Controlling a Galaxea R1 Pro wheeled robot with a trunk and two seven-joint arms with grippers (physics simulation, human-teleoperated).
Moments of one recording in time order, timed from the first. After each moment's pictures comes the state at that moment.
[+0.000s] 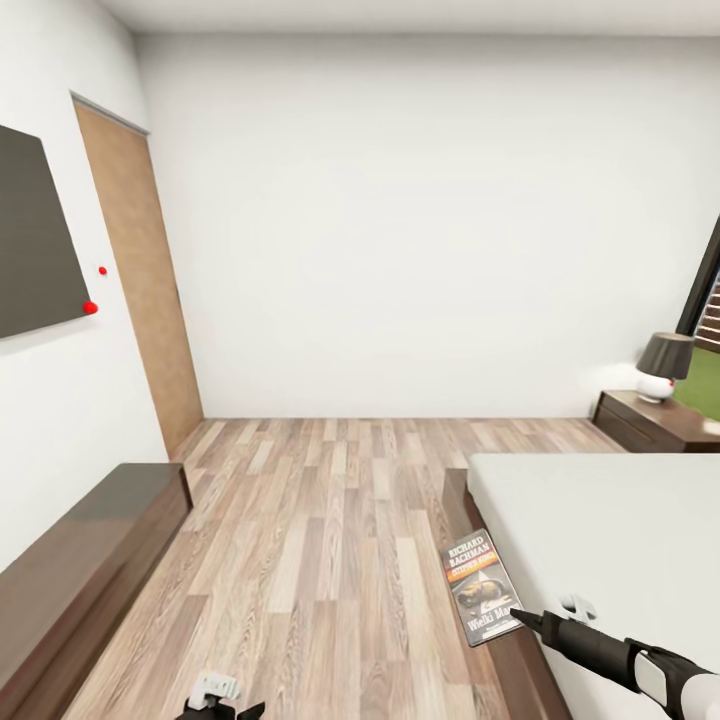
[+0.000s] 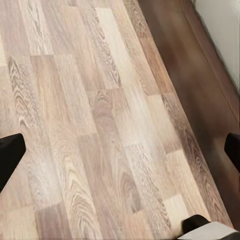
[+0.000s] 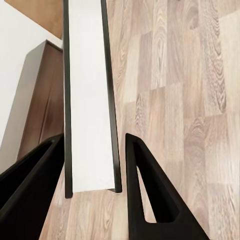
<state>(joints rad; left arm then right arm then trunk) -0.41 0.11 0.39 -0.17 -0.32 -0.20 -0.64 -0.70 -0.35 0.39 0.08 -0.75 0.09 0.97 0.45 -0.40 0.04</state>
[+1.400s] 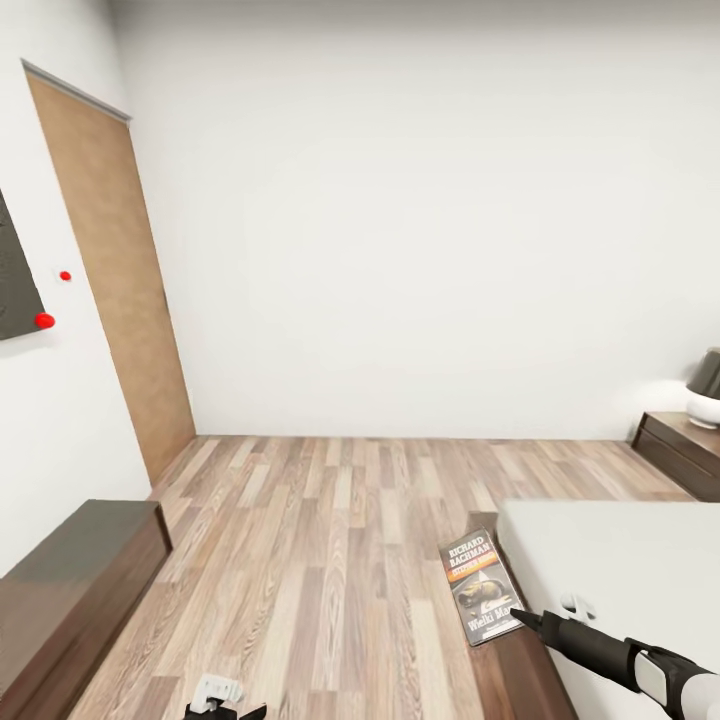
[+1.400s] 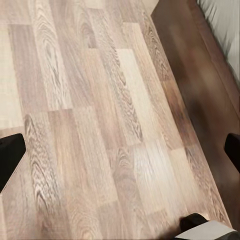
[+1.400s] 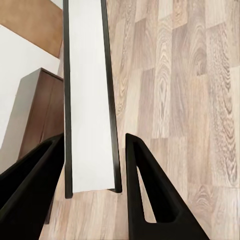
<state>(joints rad) -0.41 0.10 0.39 -0.15 -0.32 -0.20 -0.62 -0.70 -0.35 0.39 0.08 -0.75 0.09 0.97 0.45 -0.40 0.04</state>
